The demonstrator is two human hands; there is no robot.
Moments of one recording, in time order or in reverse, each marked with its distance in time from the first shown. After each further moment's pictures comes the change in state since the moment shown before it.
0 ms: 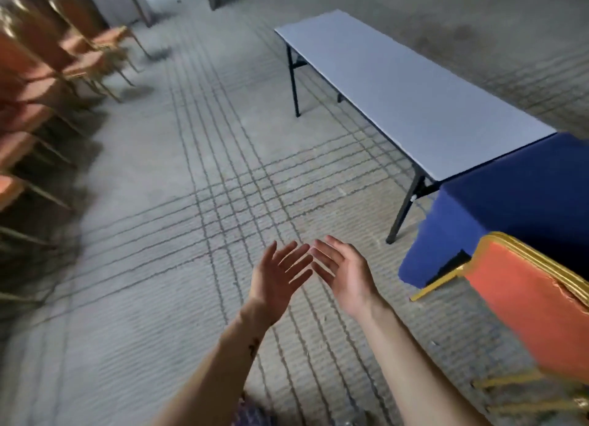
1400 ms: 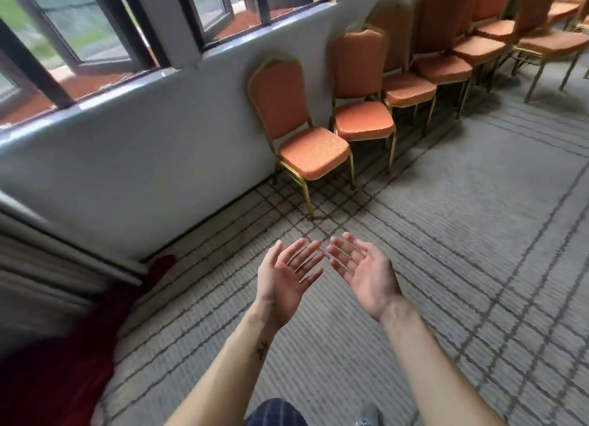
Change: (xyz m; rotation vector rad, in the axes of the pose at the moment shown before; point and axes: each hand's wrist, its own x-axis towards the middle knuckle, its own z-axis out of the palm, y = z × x) left_hand -0.096 0.503 -0.695 -0.758 0.742 0.710; right_hand 0.209 0.569 0.775 -0.620 -0.785 0.745
